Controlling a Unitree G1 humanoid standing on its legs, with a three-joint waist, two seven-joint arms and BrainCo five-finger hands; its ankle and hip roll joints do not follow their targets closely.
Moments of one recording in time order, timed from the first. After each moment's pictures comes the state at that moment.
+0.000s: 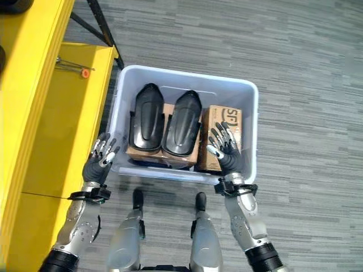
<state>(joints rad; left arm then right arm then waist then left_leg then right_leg) -0.01 0.36 -0.12 0.06 -0.77 -0.32 0.01 -0.09 -0.32 0.27 -0.01 0.77 -0.28 -0.01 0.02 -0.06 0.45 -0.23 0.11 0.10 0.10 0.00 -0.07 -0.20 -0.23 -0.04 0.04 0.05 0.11</state>
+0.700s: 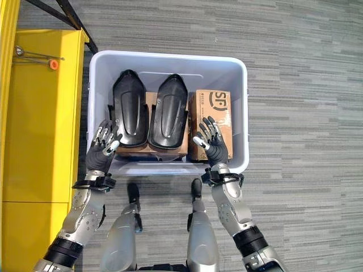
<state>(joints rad) -0.11 0.34 -0.22 0.06 -0.75 -0.32 0.09 -0.24 -0.27 0.32 0.18 0.77 -0.28 -0.11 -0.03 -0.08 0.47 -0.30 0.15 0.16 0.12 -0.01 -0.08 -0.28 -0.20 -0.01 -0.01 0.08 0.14</state>
